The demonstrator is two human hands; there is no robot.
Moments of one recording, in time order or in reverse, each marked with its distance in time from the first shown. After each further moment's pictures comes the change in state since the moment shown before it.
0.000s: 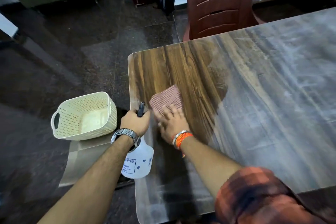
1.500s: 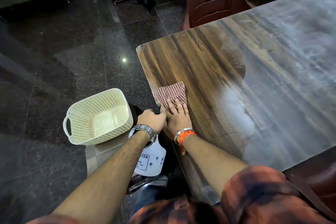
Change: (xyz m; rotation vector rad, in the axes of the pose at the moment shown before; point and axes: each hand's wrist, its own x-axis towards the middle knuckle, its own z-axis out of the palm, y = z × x) left_hand 0.059 -0.088 -0.048 0.118 -0.262 0.058; right_hand 0.025 -0.133 0.044 0.100 0.190 0.282
